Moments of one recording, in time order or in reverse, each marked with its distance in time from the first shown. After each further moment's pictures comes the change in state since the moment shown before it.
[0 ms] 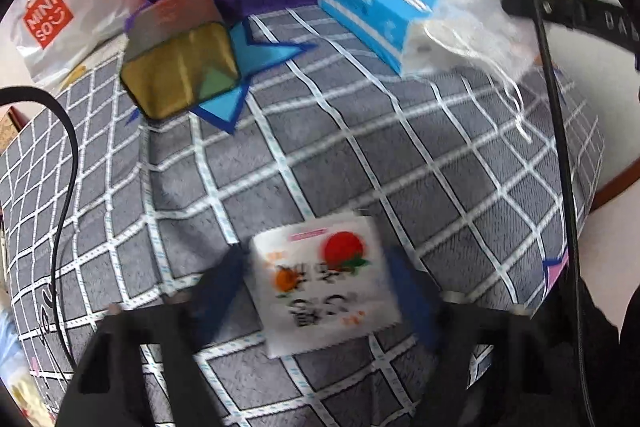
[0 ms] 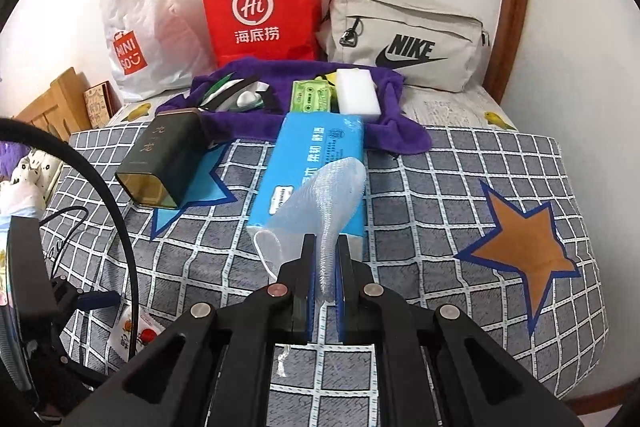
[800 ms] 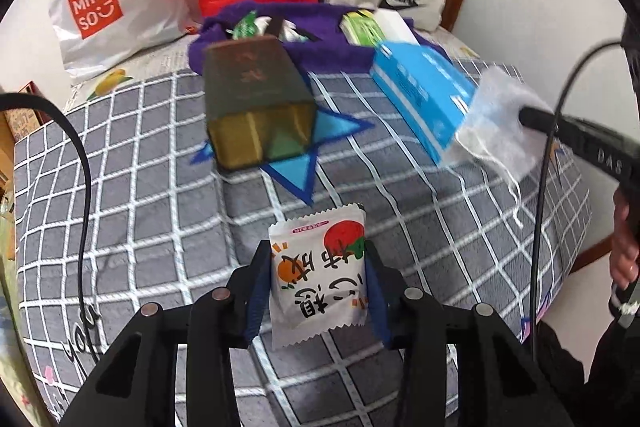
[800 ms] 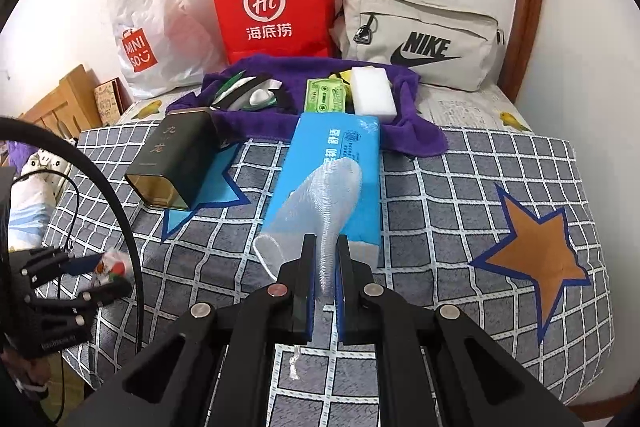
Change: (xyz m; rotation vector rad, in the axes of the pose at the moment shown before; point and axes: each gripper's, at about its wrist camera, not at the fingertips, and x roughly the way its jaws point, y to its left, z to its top) left arm -0.027 0.058 0.033 -0.142 -0.113 -0.040; right arm 0.006 0.006 0.009 -0.017 0.021 0.047
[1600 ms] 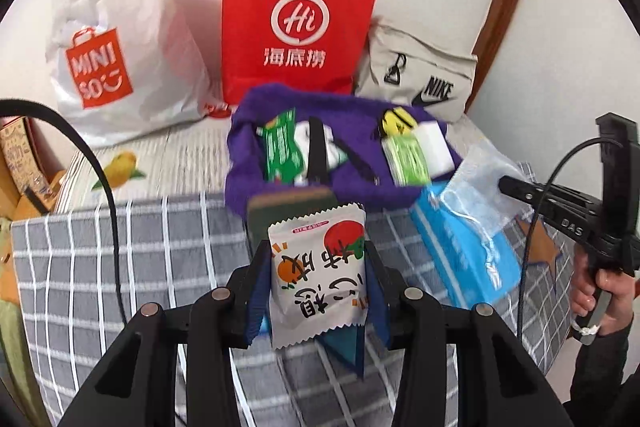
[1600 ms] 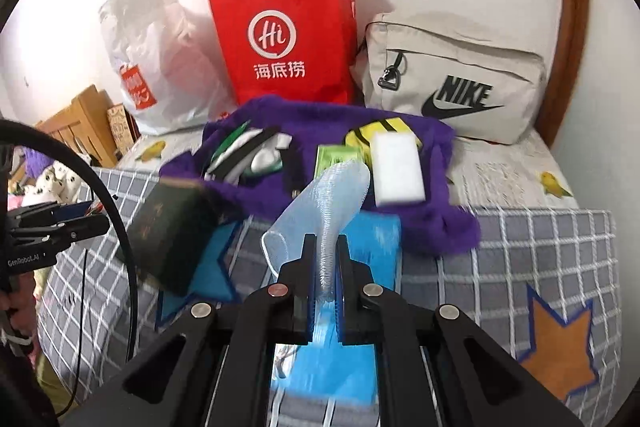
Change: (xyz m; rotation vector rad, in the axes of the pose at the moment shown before) left arm 0.002 0.059 0.123 -0.072 -0.157 -0.054; right arm 0.058 -0.018 0.097 -0.029 -0.041 0.119
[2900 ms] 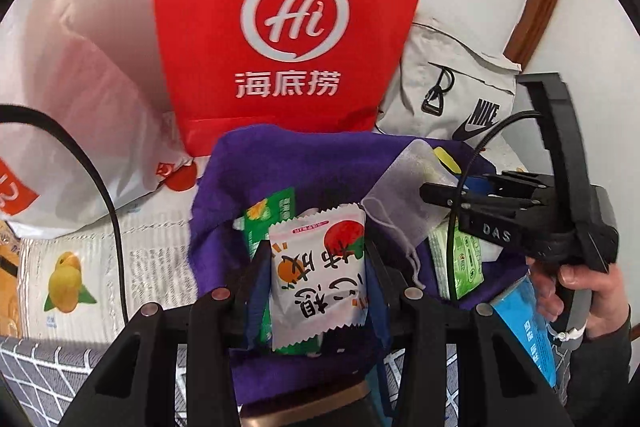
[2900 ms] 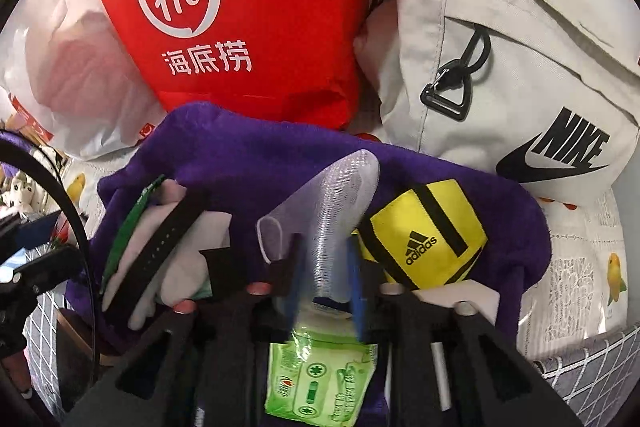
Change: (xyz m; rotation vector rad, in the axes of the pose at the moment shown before) left arm 0.128 0.006 0.112 0.033 0.084 -0.005; right arm 0.196 -0.010 0.123 -0.018 0.226 -0.037
